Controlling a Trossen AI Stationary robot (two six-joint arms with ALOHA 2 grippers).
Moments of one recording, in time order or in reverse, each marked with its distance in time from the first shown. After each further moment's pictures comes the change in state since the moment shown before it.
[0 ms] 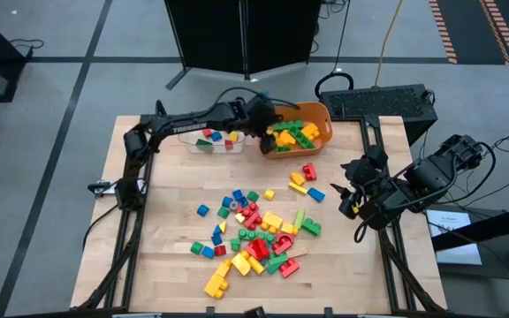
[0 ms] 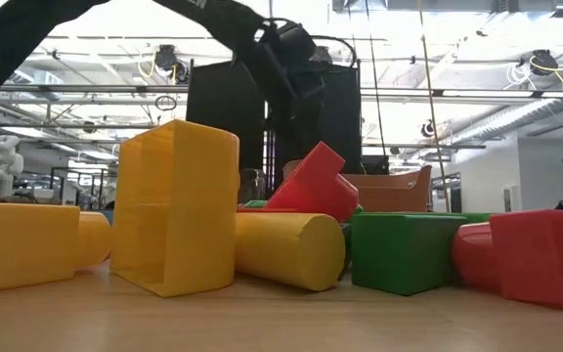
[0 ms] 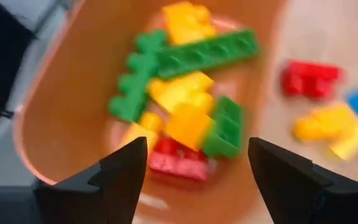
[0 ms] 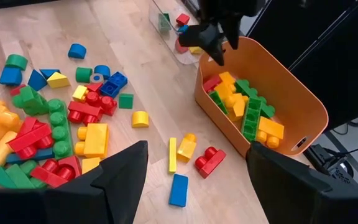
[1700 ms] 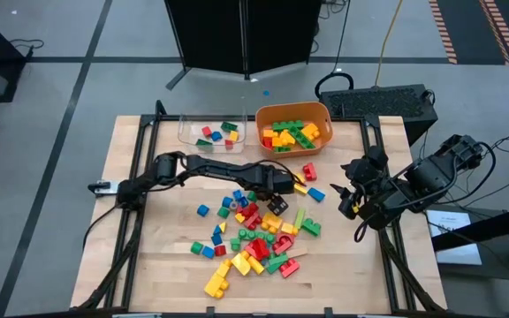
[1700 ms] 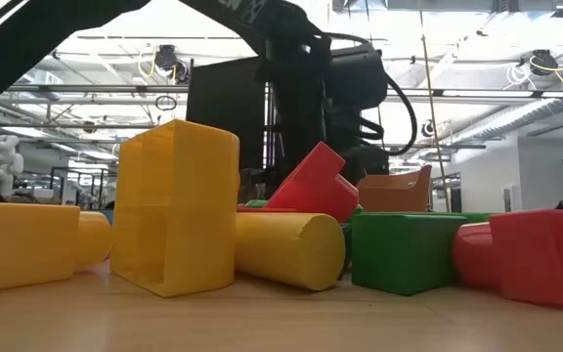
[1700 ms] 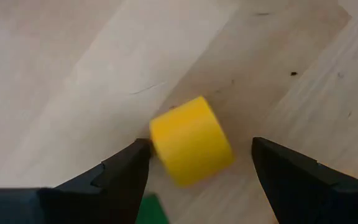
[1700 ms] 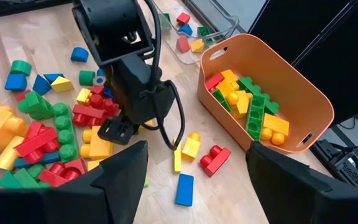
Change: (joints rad) left arm -0.363 0.296 0.039 -0.194 -0.078 -0.688; right arm 0.000 0.000 0.000 0.005 -0.006 0.032
